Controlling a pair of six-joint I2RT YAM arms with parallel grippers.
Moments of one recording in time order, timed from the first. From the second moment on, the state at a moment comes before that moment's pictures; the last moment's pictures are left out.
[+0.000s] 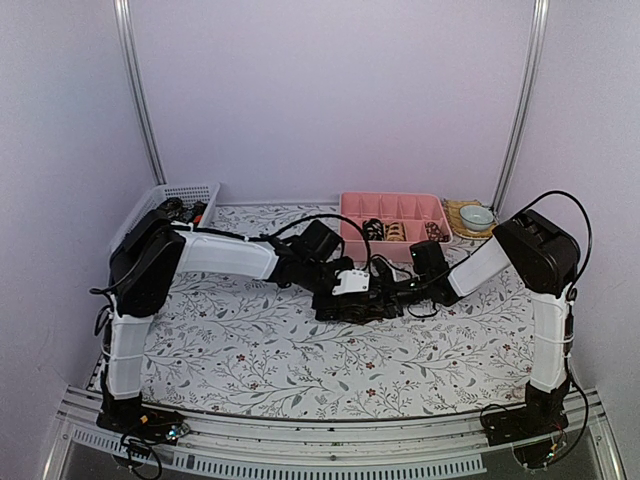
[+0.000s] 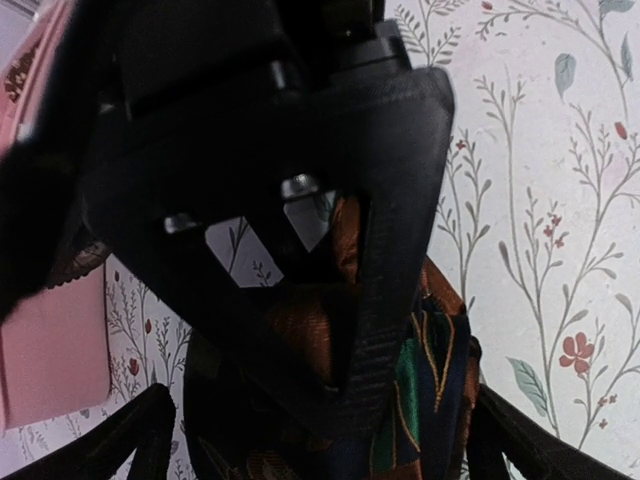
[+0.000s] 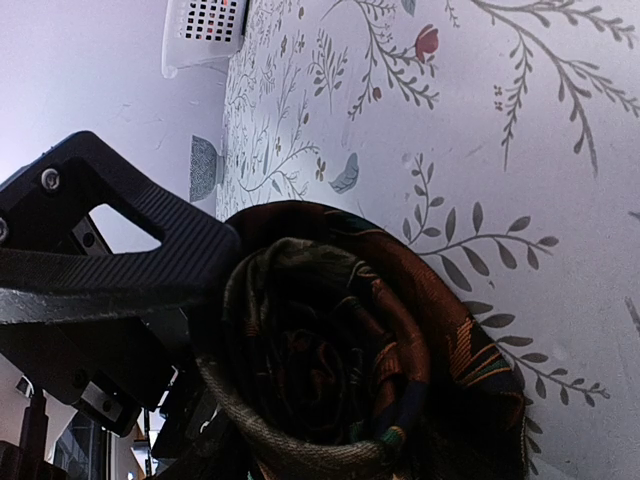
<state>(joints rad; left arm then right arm) -0.87 2.15 1.50 -0.23 0.21 0.87 0.52 2.10 0.95 0.47 -0.93 0.82</state>
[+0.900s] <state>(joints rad) -0.84 2.26 1.67 -0.42 0.34 0.80 0.52 2.10 0.95 0.47 -0.93 0.83</state>
